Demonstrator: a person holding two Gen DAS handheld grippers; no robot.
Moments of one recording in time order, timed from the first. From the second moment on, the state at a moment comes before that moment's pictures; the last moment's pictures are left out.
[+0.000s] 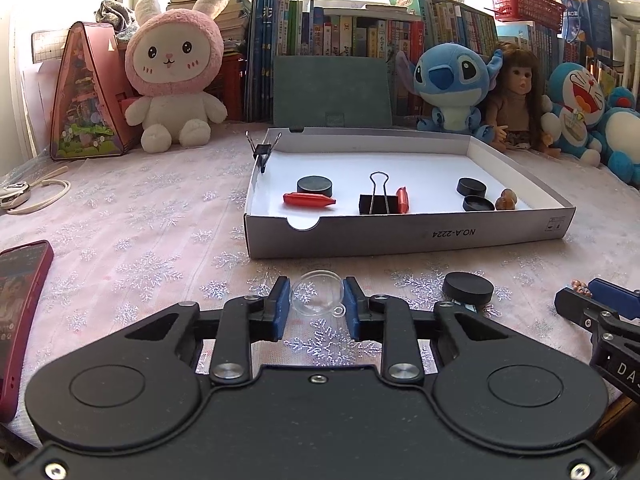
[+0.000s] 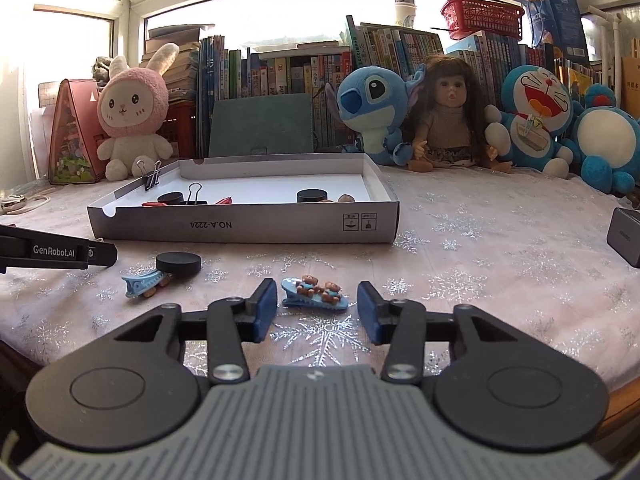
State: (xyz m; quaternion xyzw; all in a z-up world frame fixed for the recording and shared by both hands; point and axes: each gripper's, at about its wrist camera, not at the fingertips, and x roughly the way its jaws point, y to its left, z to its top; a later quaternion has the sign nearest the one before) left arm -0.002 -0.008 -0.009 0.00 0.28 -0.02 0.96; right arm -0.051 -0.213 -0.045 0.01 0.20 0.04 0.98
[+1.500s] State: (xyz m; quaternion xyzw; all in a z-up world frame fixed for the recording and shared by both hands) left arm 0.165 -0.001 0.065 -0.02 0.32 -0.07 0.94; right arm 0.106 -0.230 0.037 0.07 0.27 0.05 0.96
